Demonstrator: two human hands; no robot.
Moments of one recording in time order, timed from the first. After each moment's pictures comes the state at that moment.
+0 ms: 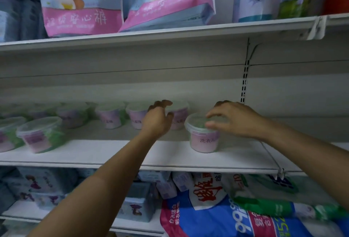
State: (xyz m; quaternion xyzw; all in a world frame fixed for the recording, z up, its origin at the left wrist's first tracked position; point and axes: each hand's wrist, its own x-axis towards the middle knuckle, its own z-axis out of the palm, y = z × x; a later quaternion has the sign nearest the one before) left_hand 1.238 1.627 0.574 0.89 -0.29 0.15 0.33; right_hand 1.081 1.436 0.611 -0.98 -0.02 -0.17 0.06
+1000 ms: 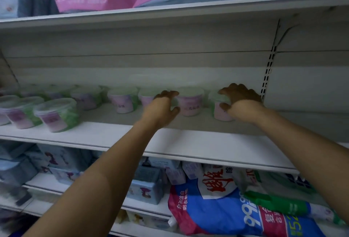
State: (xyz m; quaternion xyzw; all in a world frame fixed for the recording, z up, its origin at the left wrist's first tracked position) left_hand 1.248 1.657 0.572 0.91 -0.33 0.16 0.19; right_hand 1.152 1.426 0.590 -0.98 0.11 -0.16 0.01
